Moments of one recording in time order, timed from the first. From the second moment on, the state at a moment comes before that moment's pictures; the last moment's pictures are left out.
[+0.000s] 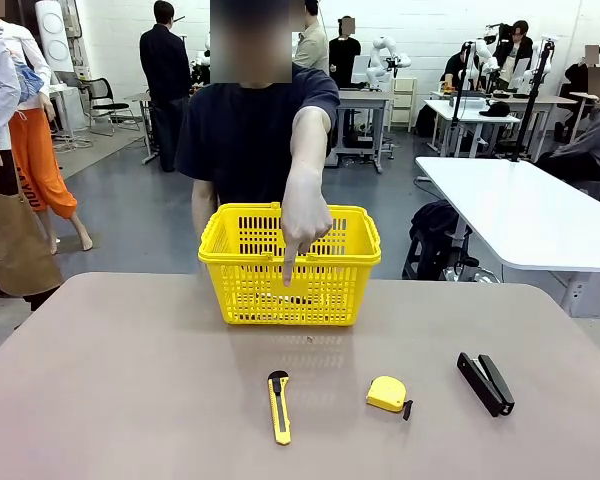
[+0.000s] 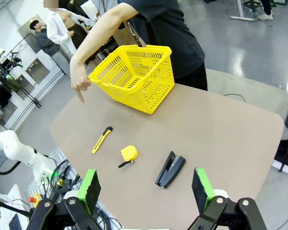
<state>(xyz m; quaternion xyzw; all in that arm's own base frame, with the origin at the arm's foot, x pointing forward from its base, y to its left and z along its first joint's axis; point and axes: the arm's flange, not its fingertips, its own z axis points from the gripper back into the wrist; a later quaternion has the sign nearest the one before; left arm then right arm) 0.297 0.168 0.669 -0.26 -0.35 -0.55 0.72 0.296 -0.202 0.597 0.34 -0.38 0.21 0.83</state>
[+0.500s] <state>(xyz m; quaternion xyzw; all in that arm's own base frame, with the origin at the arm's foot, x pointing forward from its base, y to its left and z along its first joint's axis) 0.302 0.148 0.677 -0.26 -0.33 -0.52 0.75 0.296 -0.202 0.597 0.34 -0.38 0.21 0.83</state>
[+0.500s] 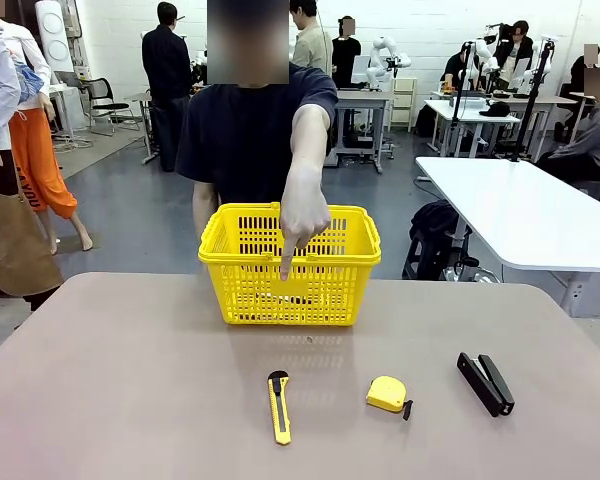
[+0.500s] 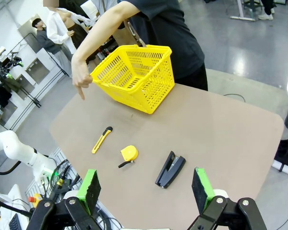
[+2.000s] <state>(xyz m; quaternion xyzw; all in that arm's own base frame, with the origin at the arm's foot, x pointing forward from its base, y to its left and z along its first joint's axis) 0.351 -0.221 0.502 -0.07 -0.13 -0.18 0.97 0.296 -0.201 0.598 0.34 -0.38 0.21 0.83</state>
